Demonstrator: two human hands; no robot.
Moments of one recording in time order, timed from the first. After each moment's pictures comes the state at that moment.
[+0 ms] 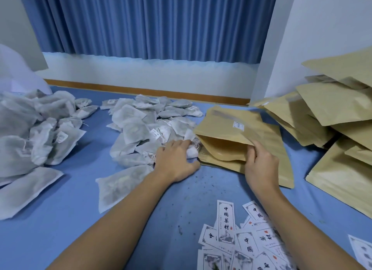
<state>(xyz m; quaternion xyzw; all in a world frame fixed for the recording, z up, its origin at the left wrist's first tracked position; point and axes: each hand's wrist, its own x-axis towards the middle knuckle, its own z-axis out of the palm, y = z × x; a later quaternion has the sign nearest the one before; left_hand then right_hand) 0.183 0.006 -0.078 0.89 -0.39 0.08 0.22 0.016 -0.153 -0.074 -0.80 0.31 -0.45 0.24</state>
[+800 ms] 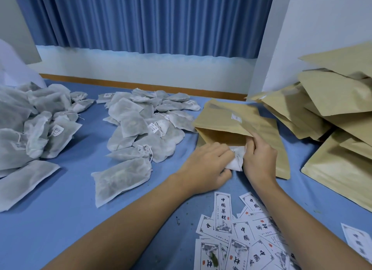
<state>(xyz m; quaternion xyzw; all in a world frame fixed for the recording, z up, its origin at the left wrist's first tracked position) 0.107 -0.011 -0.065 0.63 -0.67 0.29 0.26 0.017 -0.154 -0.074 -0.78 0.31 -0.48 0.26</state>
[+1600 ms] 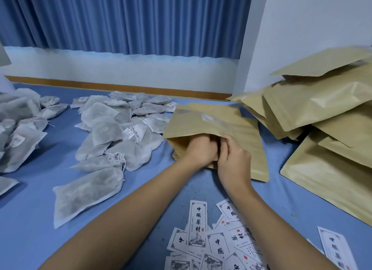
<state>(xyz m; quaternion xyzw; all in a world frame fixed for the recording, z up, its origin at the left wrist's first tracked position) 0.116 -0.106 -0.048 0.80 -0.49 0.02 0.34 0.020 -0.152 -0.075 -0.79 0.26 -0.49 0.26</state>
